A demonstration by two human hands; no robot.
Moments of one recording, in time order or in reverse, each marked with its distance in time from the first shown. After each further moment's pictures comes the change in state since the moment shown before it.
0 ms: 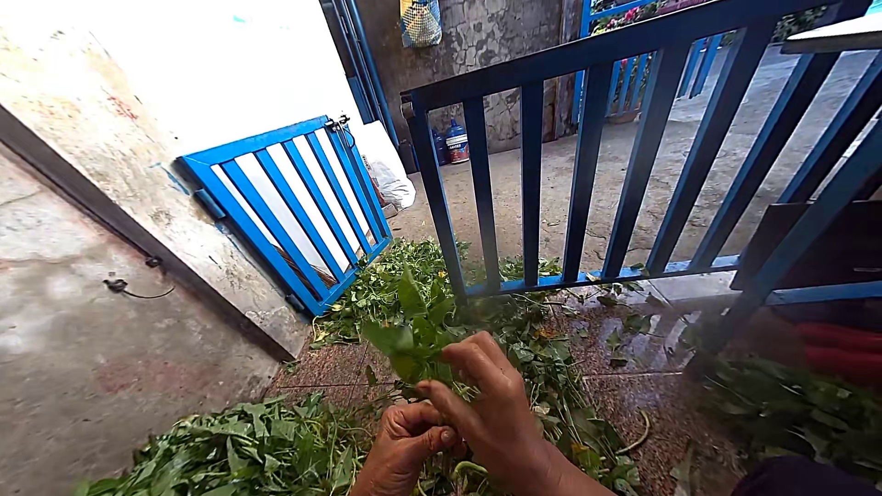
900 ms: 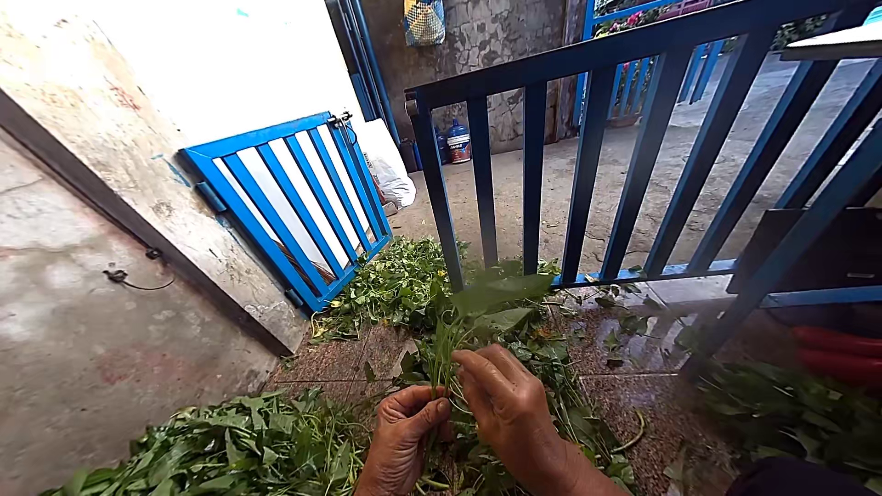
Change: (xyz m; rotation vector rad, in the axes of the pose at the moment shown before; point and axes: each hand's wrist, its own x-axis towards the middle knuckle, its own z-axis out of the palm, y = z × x) left_hand 0.004 -0.004 0.011 -0.047 0.320 0.001; right_hand -0.017 0.024 -0.017 -0.269 -0.033 -0.194
